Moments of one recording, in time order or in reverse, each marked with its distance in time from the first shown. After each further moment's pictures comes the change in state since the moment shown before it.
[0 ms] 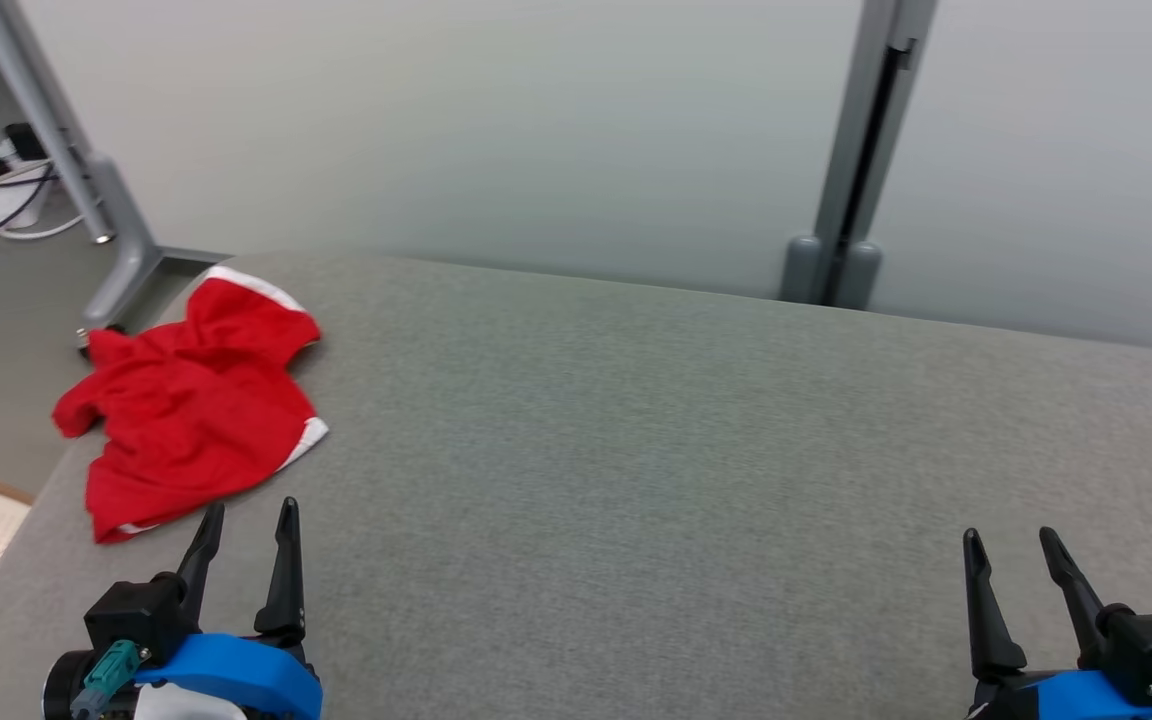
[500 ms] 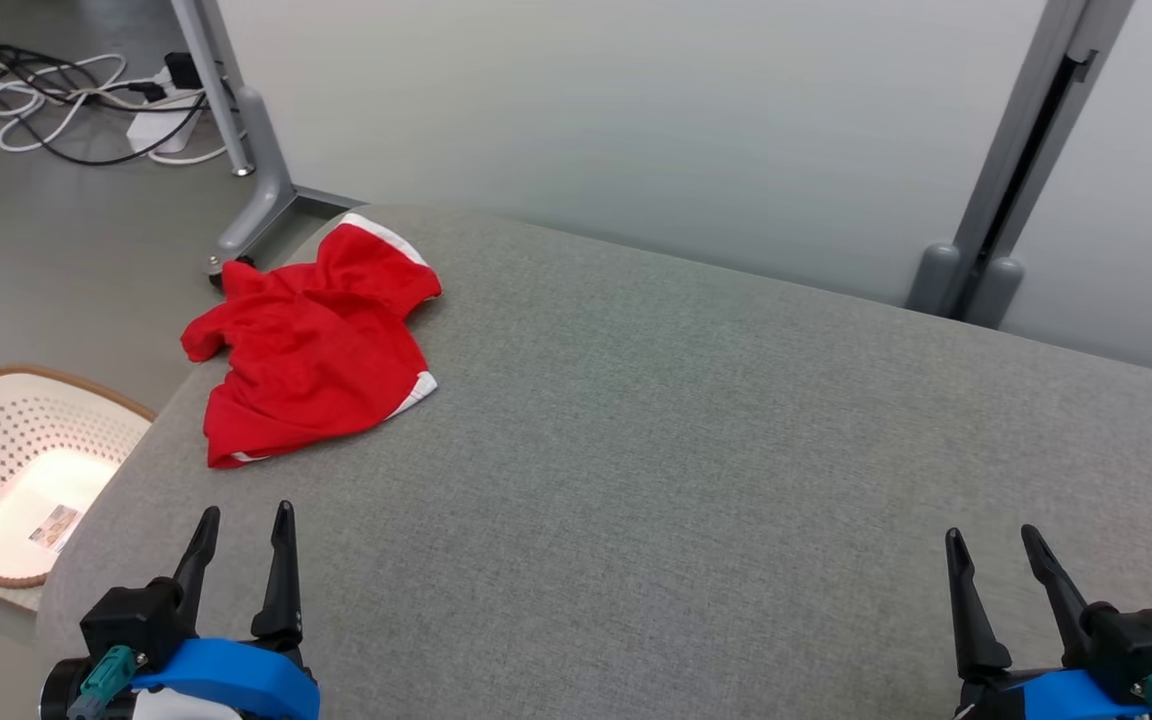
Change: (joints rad) left arm 0.011 0.002 0.004 -0.011 -0.005 0.008 0.000; right arm 0.000 0.000 0.030 -0.007 0.003 0.000 0.002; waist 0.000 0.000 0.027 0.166
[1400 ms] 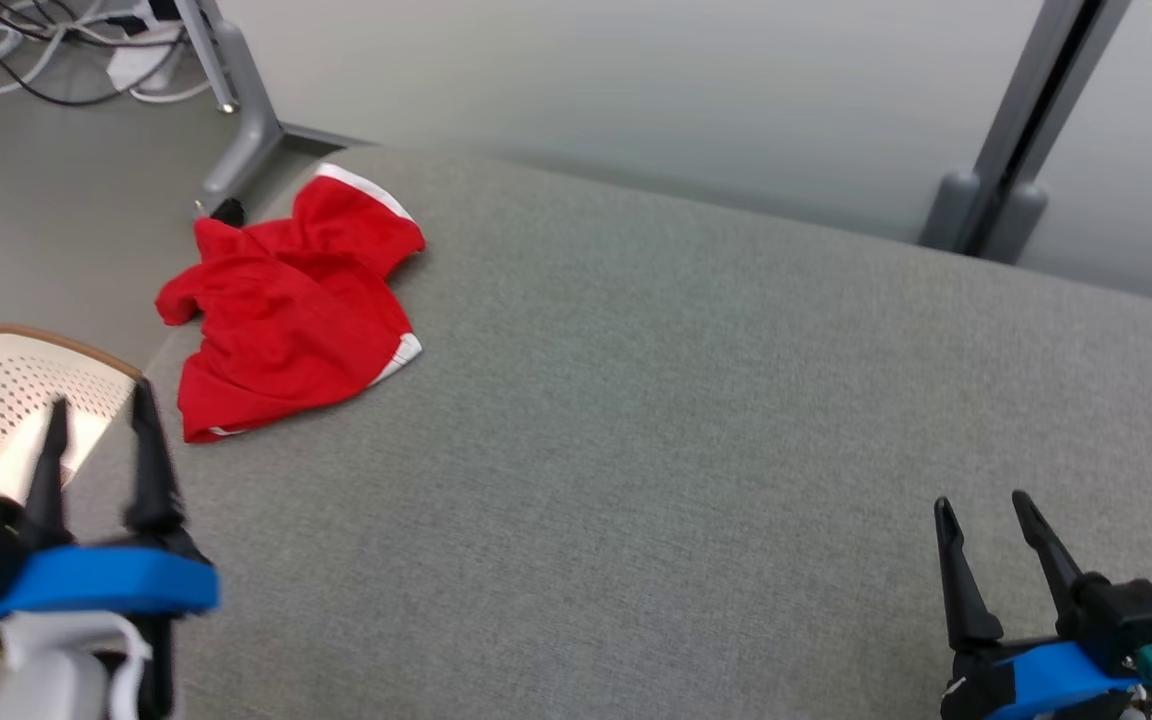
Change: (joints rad) left arm -0.039 0.012 0.155 -0.223 -0.070 0.081 0.047; right arm -0.017 0.000 0.018 -0.053 -0.029 0.000 0.029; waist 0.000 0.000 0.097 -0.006
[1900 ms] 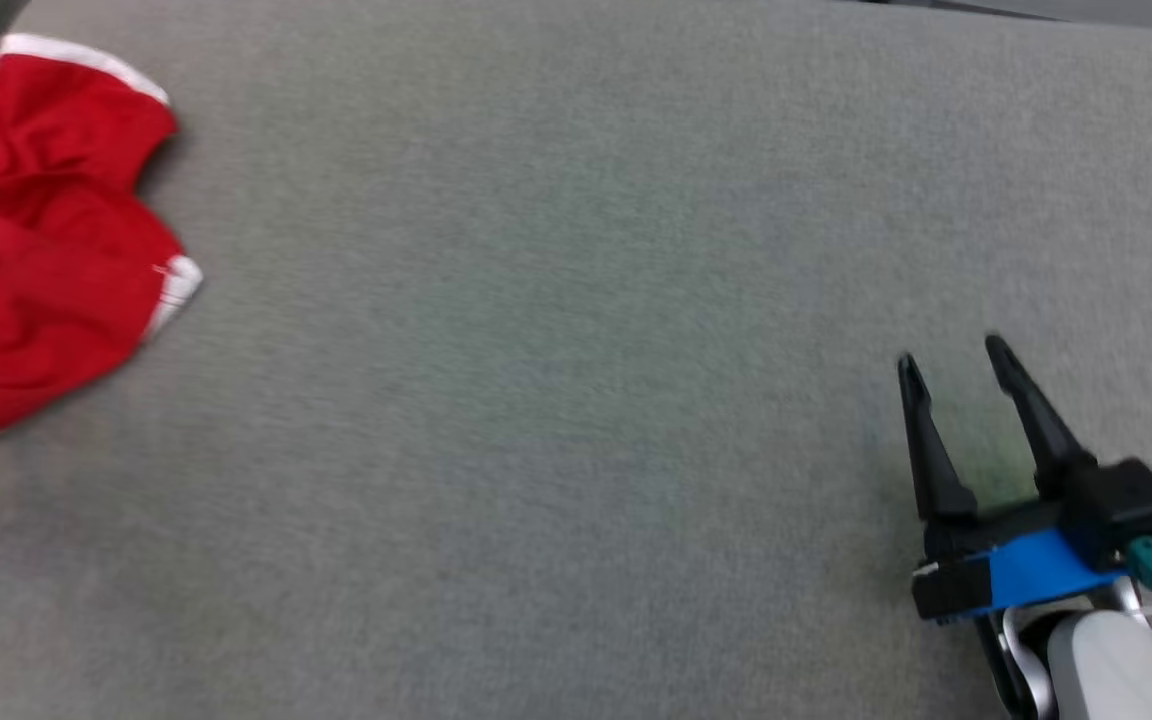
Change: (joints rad) left arm -0.261 0.186 0.163 0.069 -0.127 0.058 0.269; right arm -0.170 -0.038 0.093 -0.122 -0.036 0.000 0.022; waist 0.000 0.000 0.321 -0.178
